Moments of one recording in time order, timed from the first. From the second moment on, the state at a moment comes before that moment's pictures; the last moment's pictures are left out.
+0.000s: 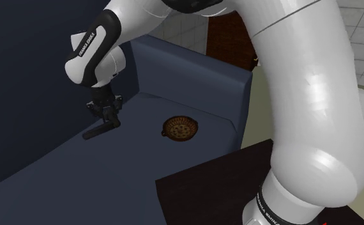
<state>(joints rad) 0.36 0.66 0.22 -1.69 -0.18 2.30 0.58</state>
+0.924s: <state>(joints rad) 0.11 0.43 0.19 -2.07 -0.14 2.47 0.32</state>
